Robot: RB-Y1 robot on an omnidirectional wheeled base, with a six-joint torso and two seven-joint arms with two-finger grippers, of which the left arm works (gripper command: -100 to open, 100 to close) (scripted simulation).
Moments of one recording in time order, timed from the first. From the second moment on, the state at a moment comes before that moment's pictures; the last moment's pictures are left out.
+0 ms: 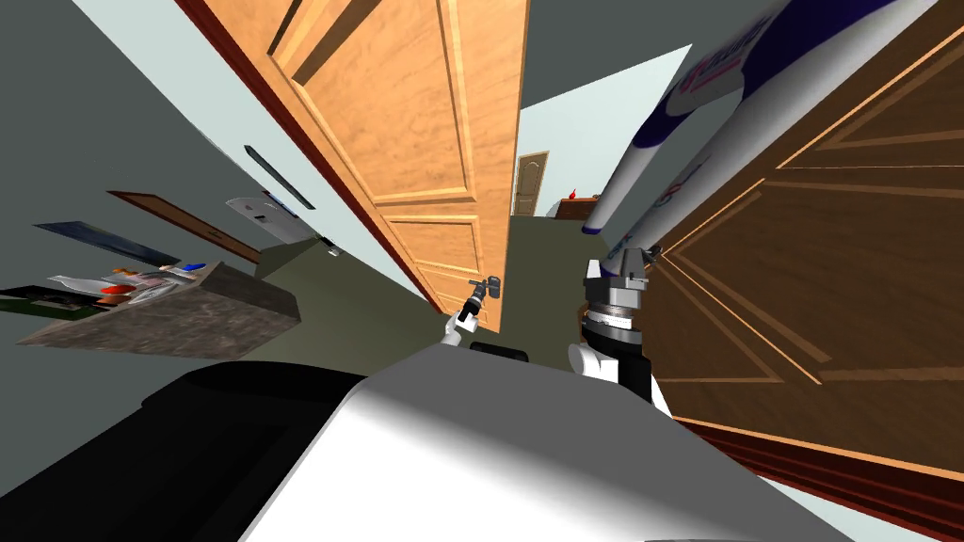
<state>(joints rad) -0.02 0.07 -0.24 -1.27 0.04 -0.29 0.02</state>
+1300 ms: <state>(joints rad) -0.05 0.05 -0.09 -1.25 0.05 -0.28 -0.01</state>
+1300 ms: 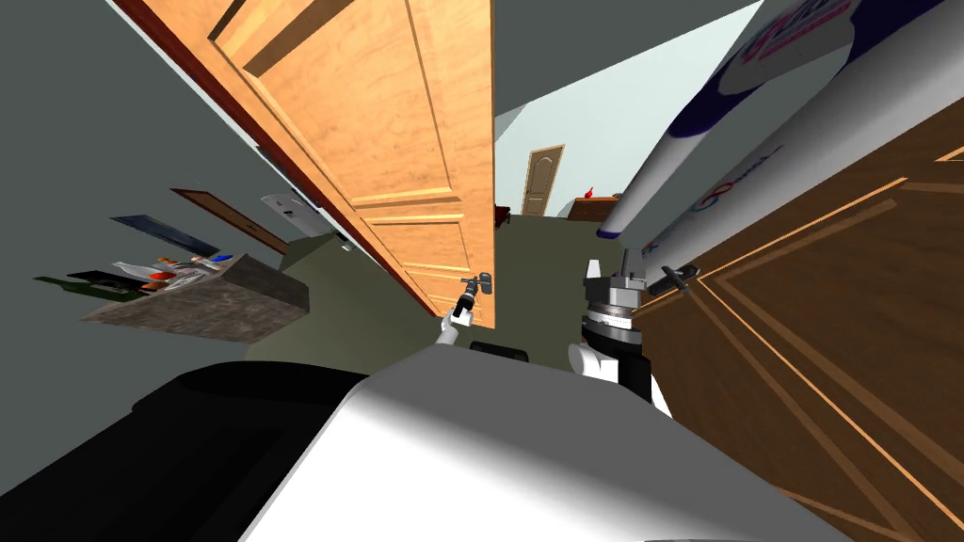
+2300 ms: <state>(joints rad) -0.08 0.03 0.03 -1.21 0.06 -0.28 -0.04</state>
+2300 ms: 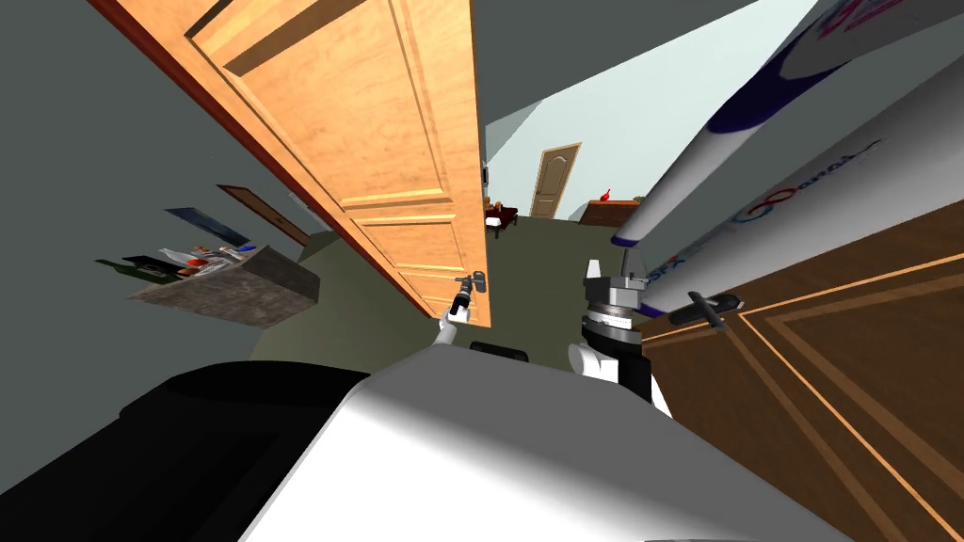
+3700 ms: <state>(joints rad) -0.08 0.03 0.18 -1.22 0.08 -0.28 -0.07</state>
